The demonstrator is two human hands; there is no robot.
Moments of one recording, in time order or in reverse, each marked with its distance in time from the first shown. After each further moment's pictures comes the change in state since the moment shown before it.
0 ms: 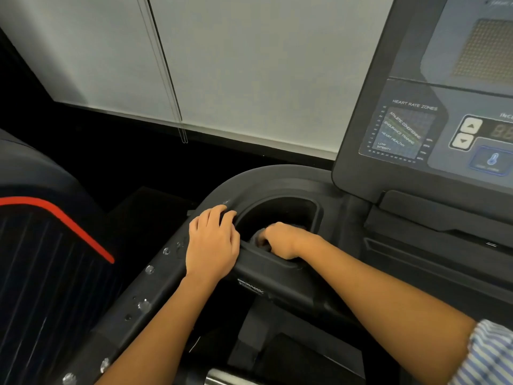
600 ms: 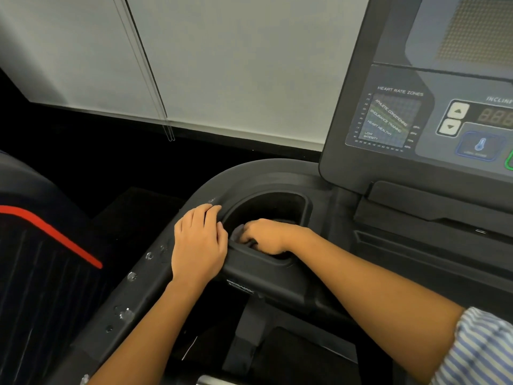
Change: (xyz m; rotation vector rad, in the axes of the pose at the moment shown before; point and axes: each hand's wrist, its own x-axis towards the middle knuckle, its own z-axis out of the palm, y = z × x) left_hand 0.001 0.002 0.003 -0.052 0.062 -0.009; right_hand 0.009 0.002 0.001 0.085 -0.017 -0.194
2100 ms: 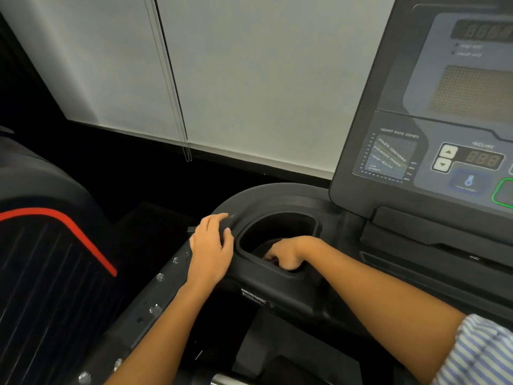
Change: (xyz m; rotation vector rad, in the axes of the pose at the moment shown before) left_hand 0.000 0.000 -0.032 -0.510 -0.044 -0.268; right_hand -0.019 -0.006 -0.017 -0.099 -0.258 0.157
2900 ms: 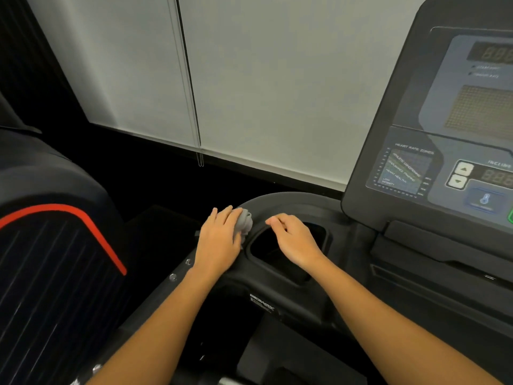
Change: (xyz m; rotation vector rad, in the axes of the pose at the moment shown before) left_hand 0.031 -0.017 -0.002 0.328 -0.012 0.234; right_hand -0.015 -0.029 0.002 0.793 0.930 -0.045
